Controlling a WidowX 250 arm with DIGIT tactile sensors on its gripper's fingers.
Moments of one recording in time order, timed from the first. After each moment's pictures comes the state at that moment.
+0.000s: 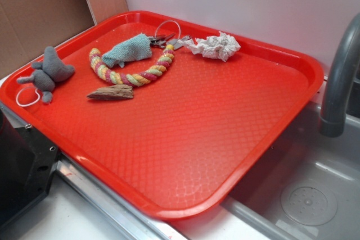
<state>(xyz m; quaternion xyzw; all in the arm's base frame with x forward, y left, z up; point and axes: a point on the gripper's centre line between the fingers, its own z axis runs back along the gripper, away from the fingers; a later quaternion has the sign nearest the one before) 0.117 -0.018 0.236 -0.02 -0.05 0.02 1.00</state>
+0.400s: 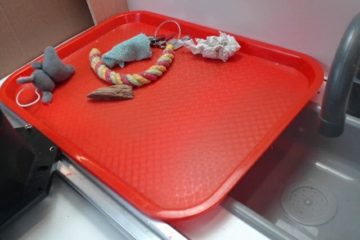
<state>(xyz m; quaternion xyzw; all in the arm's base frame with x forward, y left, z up) 0.114 -0.018 0.232 -0.02 -0.04 0.02 1.00</state>
